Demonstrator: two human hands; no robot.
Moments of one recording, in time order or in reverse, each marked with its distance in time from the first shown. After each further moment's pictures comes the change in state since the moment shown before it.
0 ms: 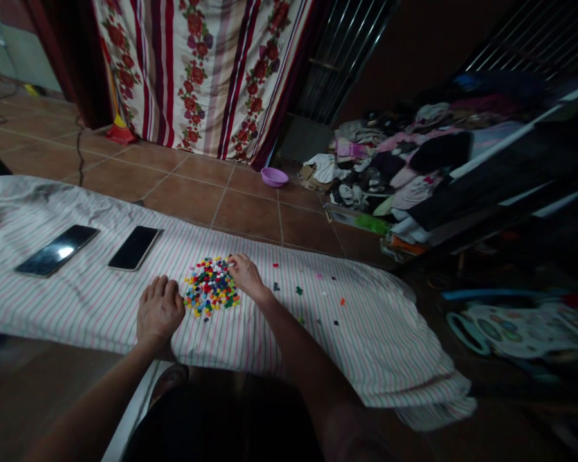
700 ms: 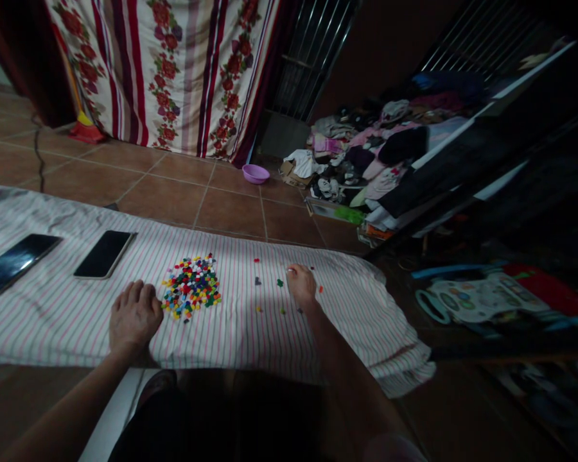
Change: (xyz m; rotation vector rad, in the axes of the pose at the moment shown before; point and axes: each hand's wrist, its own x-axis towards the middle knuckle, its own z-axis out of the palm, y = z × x) left_hand 0.000 0.004 -0.011 0.075 -0.024 0.007; right_hand -0.112 0.135 -0.100 -0.303 0.372 0.542
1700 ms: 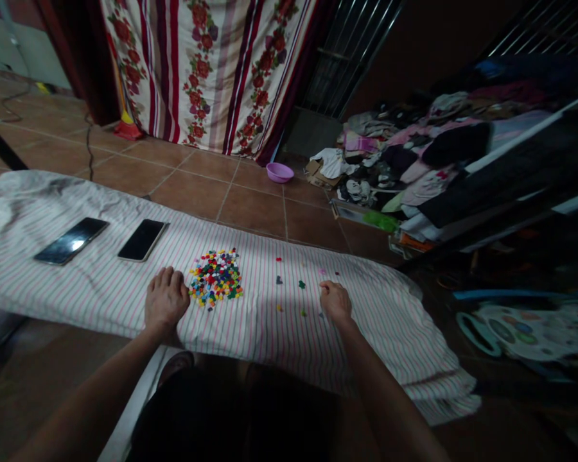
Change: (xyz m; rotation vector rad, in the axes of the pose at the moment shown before) left_hand 0.001 -0.005 0.014 -0.080 0.028 -0.017; right_hand -0.015 0.036 -0.008 -0.301 -0.202 0.072
